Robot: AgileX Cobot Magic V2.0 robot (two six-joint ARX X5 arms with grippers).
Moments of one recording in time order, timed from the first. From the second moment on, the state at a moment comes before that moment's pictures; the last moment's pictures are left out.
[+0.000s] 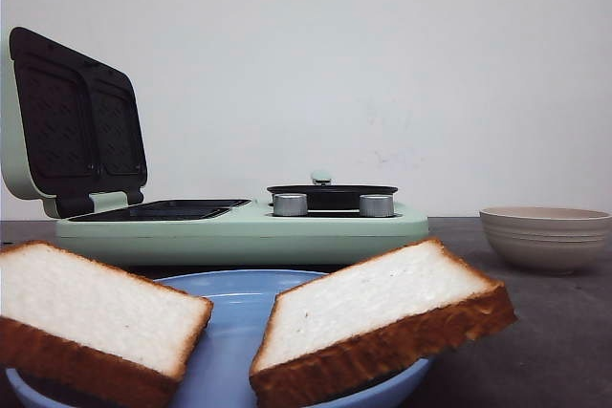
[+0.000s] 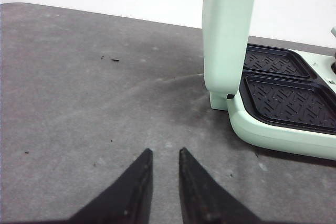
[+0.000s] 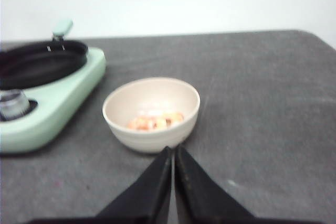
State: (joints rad) left arm 0.06 0.01 0.03 -0.18 0.02 -0.12; right arm 0.03 0.00 0.01 -0.10 -0.08 0.13
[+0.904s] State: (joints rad) left arm -0.04 0.46 0.51 -0.48 0.34 -0.42; right arm 0.03 0.33 0.45 -0.25 -0.41 0.41
